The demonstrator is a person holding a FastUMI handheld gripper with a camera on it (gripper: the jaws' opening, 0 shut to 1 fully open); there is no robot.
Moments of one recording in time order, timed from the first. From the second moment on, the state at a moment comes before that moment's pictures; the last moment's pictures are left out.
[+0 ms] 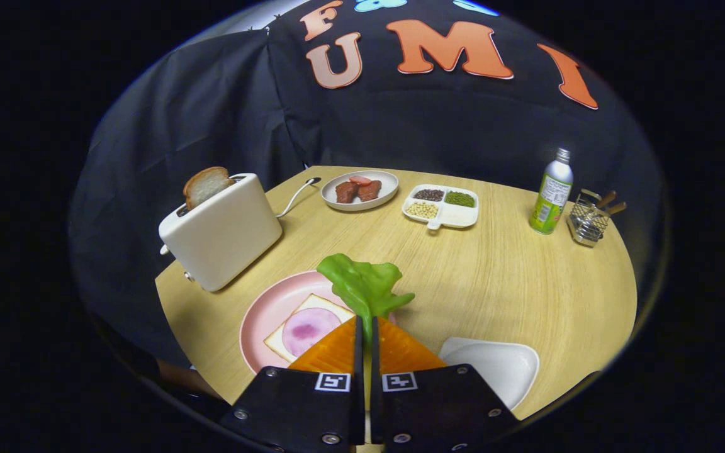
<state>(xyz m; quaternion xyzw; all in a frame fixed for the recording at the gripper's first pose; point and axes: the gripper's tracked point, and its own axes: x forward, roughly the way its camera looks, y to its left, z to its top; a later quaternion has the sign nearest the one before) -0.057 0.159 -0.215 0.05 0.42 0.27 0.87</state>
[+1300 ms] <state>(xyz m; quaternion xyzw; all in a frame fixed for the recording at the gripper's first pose) -0.077 0.226 -0.237 0.00 0.43 0.31 0.85</state>
